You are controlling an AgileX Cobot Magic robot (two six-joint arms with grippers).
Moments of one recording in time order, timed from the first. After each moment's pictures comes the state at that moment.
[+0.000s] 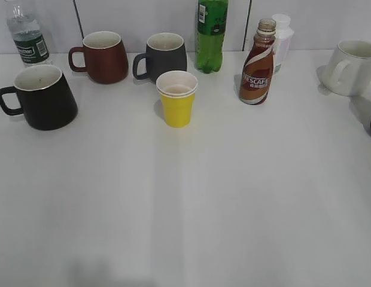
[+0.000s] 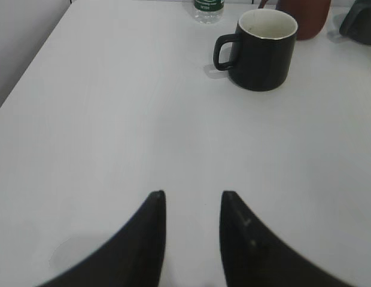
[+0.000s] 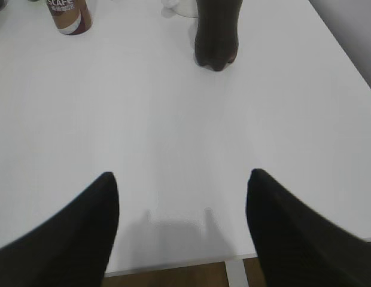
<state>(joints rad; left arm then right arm) 0.00 -0.01 -0.52 0.09 1.07 -0.09 0.03 -0.01 -0.50 -0.01 1.04 0.06</state>
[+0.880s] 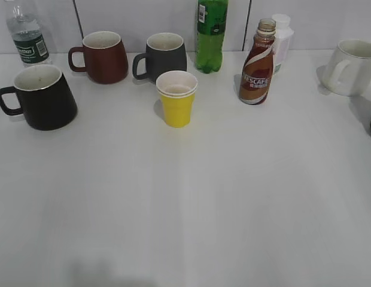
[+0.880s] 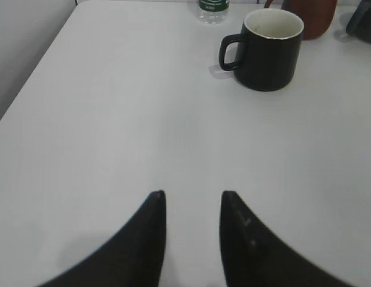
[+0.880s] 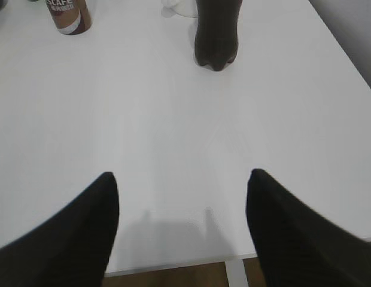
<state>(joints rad) 0.00 -0.01 -0.52 0.10 1.07 -0.09 0.03 -0.01 -0.50 -0.01 1.04 0.06</state>
